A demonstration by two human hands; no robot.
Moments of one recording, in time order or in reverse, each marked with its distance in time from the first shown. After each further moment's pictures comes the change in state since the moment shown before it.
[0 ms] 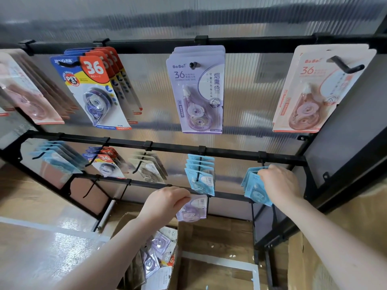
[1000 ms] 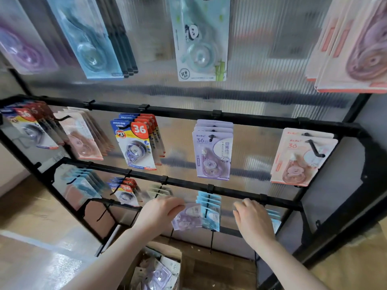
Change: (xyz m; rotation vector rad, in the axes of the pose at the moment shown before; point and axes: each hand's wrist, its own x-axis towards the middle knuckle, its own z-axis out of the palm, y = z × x) left_hand 0.015 -0.002 -0.099 -0.022 0.116 -0.090; right_hand -0.021 -0.054 -0.058 0.294 0.308 -0.133
